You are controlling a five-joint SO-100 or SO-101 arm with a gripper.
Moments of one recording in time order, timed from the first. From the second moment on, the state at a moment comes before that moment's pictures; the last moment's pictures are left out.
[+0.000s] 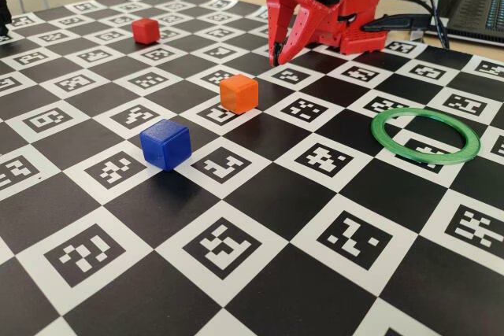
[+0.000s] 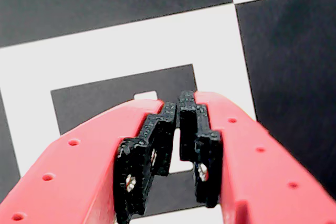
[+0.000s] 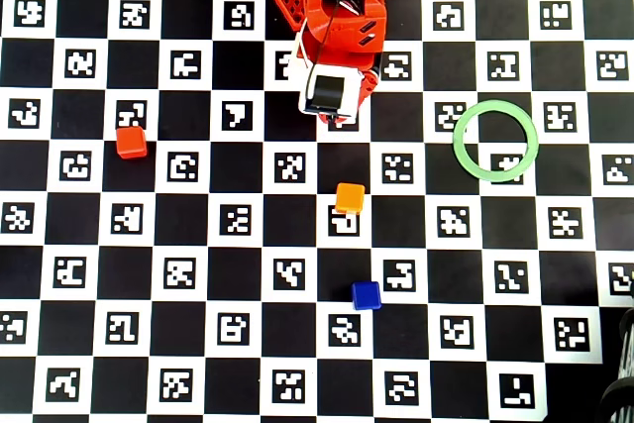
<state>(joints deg) -2.0 186.8 177.2 70.2 -69.6</state>
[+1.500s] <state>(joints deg) 46.3 96.0 72.6 99.8 -54.4</state>
